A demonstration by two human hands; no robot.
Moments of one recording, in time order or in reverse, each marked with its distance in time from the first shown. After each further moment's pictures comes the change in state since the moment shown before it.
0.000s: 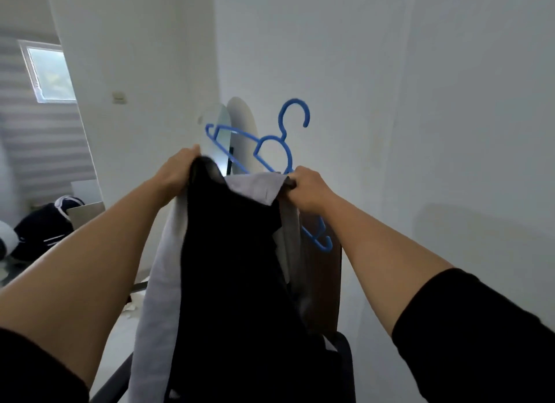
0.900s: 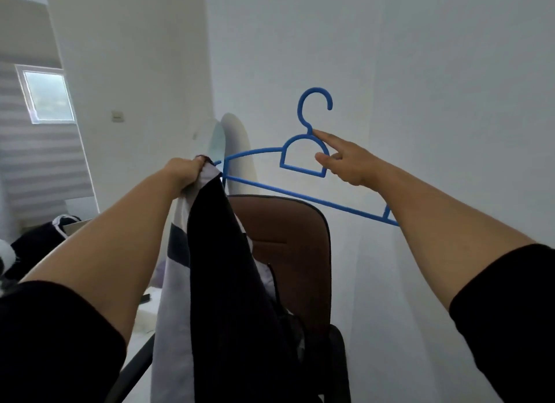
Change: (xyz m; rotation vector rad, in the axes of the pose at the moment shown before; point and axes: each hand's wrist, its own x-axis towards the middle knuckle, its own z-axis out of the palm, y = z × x) left_hand -0.031 0.026 -0.009 0.078 0.066 -0.183; right_hand -0.076 -0.004 -0.099 0.113 0.042 0.026
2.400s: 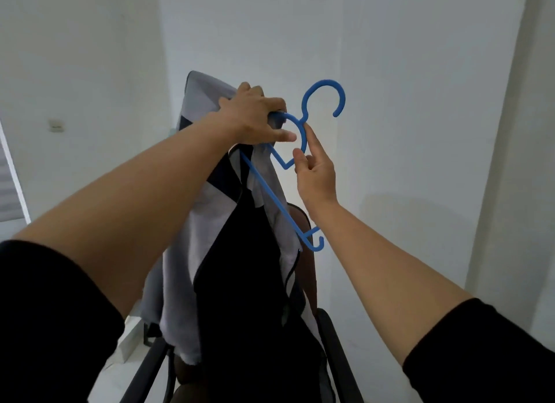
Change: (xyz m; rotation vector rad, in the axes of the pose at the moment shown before) left_hand -0.070 0.098 -0.081 0.591 -0.041 1.079; right_hand -0.045 -0.141 0.110 0.501 0.702 0.006
